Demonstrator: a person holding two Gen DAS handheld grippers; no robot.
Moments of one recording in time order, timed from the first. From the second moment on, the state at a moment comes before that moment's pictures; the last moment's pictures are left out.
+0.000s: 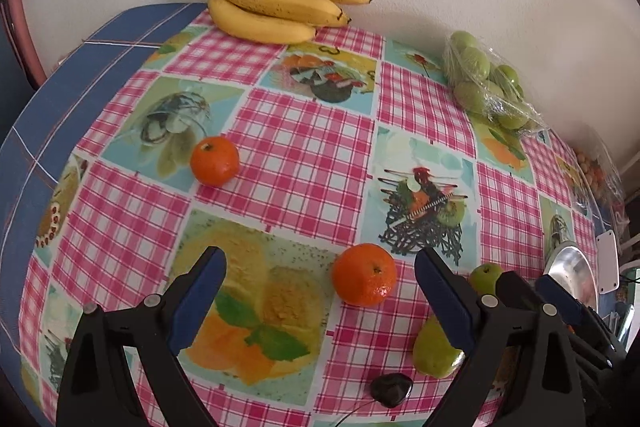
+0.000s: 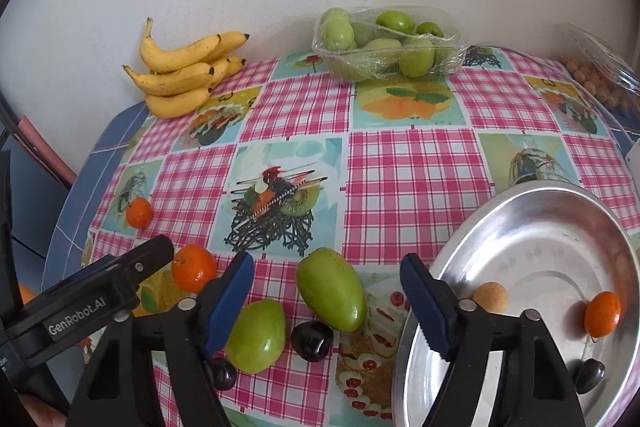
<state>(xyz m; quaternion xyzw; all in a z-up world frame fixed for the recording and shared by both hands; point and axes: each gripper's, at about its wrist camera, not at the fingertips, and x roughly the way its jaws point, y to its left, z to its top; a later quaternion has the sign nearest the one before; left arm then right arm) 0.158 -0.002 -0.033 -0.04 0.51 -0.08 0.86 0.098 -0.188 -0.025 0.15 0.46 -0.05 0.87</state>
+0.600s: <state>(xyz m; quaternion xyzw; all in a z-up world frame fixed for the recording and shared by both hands) 0.167 -0.016 -0.060 -0.05 0.53 -0.10 0.84 0.107 -0.189 -0.054 0.16 0.50 -0.05 0.85</state>
